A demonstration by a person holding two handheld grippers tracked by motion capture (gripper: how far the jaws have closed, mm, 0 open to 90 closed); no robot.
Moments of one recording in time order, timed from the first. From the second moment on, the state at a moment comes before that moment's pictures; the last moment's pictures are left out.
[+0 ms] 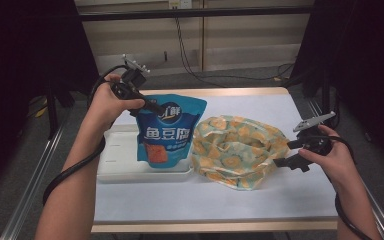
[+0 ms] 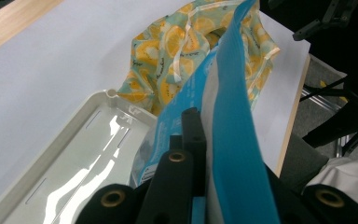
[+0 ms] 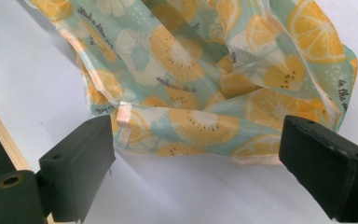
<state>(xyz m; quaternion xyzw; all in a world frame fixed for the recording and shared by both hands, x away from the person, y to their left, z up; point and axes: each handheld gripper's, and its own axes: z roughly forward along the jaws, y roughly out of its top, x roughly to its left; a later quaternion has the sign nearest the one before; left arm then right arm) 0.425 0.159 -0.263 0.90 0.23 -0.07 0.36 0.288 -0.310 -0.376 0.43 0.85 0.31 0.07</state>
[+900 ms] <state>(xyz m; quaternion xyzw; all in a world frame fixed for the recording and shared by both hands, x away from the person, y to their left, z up) 0.423 0.165 -0.278 0.89 0.24 -0.08 0.38 0.288 -0.308 -0.376 0.42 0.85 0.31 0.07</state>
